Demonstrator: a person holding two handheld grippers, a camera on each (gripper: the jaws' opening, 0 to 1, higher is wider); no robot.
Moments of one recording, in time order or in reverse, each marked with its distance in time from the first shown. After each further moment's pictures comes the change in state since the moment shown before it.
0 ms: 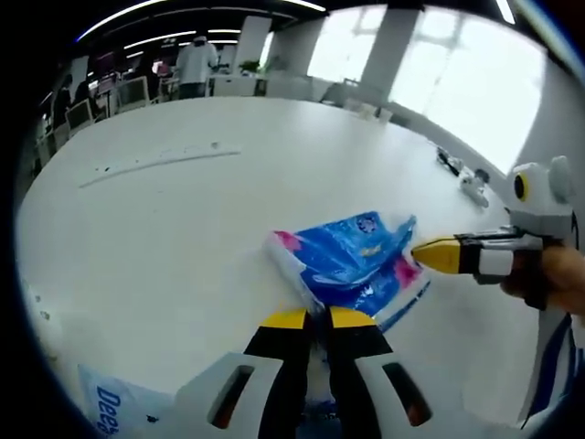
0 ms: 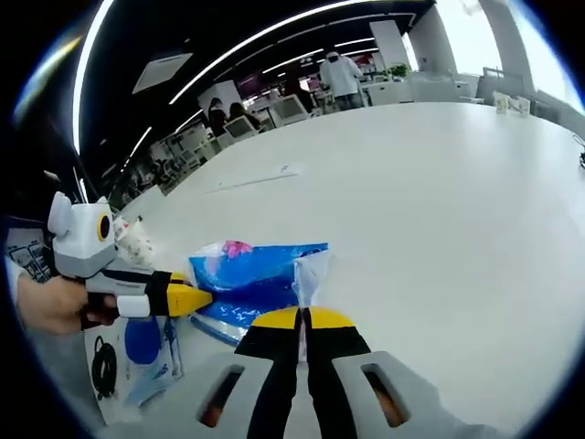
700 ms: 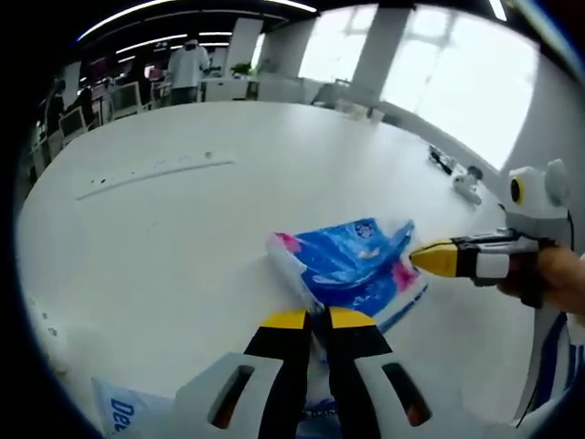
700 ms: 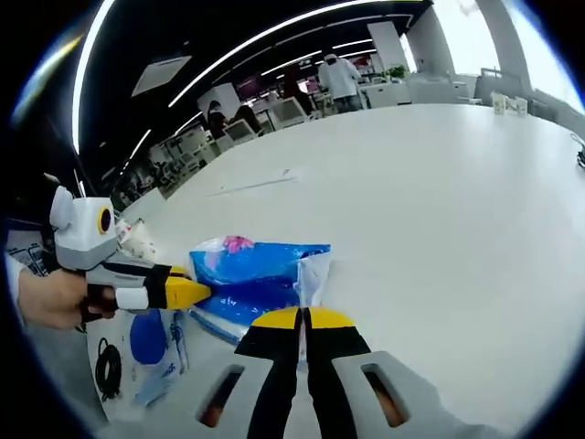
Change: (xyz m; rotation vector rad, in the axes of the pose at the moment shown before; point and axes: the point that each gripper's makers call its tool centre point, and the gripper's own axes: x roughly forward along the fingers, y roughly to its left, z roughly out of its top) left arm -0.005 0.000 0.008 0.030 0.005 -0.028; right arm -0.001 -0.001 0.001 0.006 0.003 0.001
